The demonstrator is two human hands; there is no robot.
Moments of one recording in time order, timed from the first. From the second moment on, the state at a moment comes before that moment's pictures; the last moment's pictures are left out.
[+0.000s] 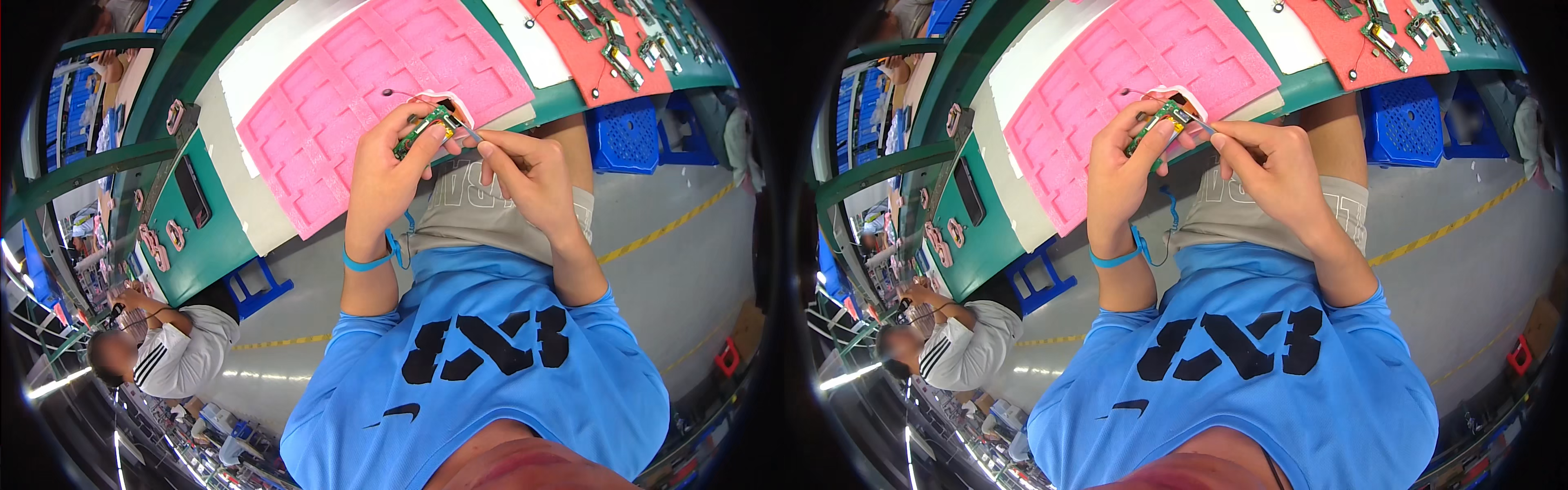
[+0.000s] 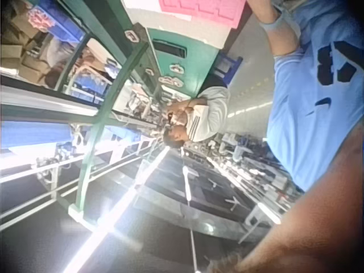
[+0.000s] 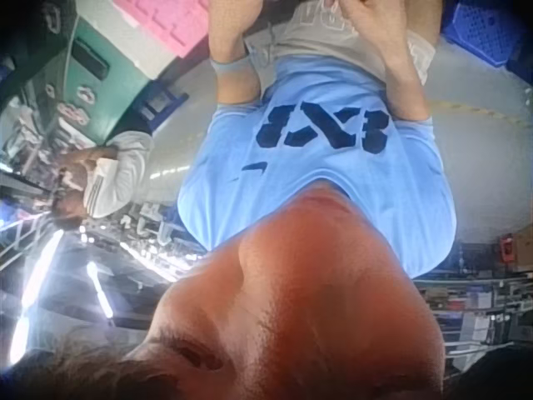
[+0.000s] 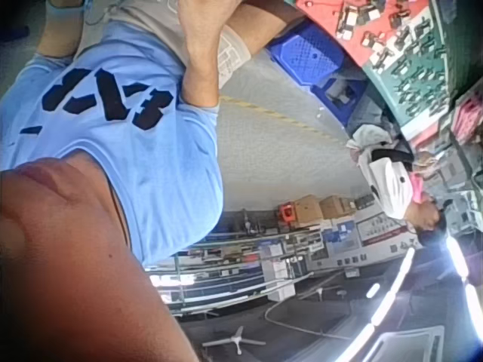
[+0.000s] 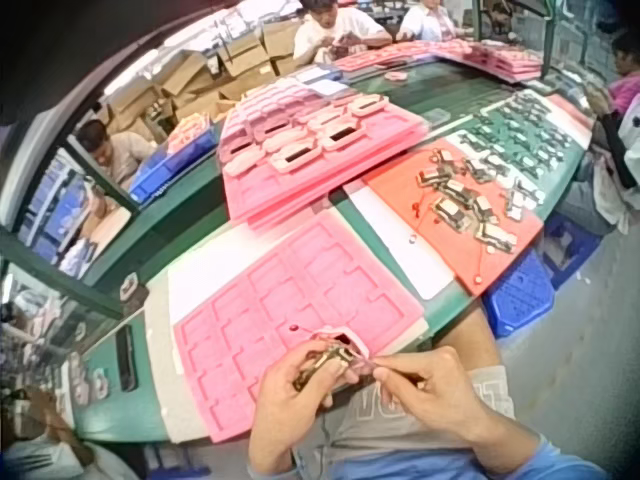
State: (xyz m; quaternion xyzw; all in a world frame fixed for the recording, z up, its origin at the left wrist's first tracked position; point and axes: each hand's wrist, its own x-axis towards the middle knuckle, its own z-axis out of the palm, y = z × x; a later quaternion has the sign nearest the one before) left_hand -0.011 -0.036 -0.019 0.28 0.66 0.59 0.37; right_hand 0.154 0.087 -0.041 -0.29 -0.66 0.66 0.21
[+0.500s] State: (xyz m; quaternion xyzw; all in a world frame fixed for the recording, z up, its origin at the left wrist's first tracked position) left_hand -0.010 -0.033 -0.028 0.27 0.65 0.61 0.36; right_hand 0.155 0.086 -0.039 -0.27 -0.67 0.67 0.17
